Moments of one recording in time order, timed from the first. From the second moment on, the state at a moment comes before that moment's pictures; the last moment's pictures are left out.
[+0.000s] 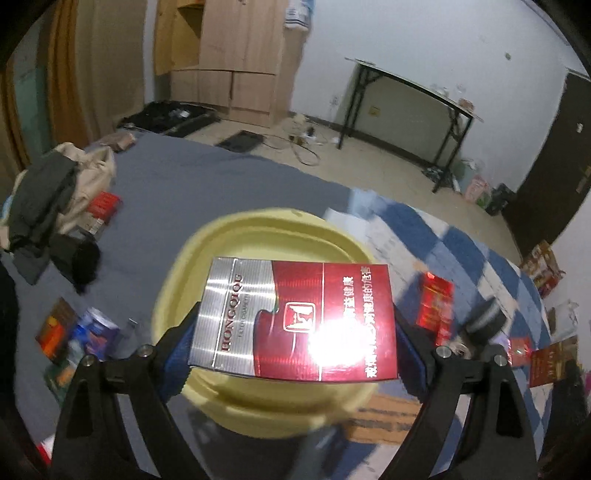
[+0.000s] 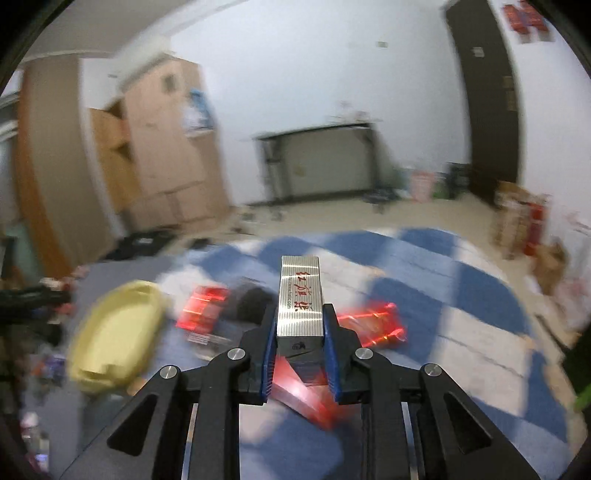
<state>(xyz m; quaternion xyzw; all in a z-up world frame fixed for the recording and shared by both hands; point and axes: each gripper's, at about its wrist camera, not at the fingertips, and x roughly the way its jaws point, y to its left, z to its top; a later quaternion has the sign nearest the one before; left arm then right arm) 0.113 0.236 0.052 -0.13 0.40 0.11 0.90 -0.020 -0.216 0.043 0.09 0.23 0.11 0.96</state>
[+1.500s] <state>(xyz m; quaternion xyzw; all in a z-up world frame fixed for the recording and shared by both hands) 0.150 0.315 -0.004 -0.14 0.44 0.12 0.88 0.119 0.050 0.029 0.04 0.25 0.29 0.92</state>
